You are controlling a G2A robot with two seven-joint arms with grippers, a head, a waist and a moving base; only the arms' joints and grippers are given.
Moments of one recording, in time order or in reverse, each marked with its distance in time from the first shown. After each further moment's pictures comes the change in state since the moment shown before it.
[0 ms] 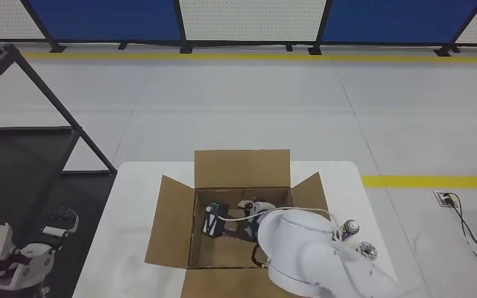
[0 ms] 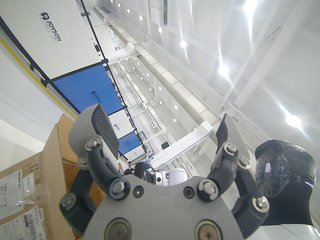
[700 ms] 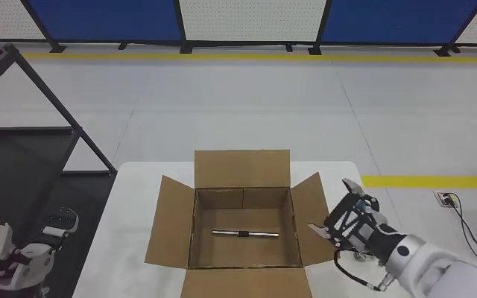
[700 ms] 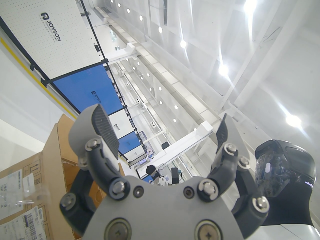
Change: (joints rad) left arm 0.000 0.000 0.000 0.000 0.000 0.000 0.000; right arm -0.716 0.158 0.895 -0.350 0.161 -0.128 -0.514
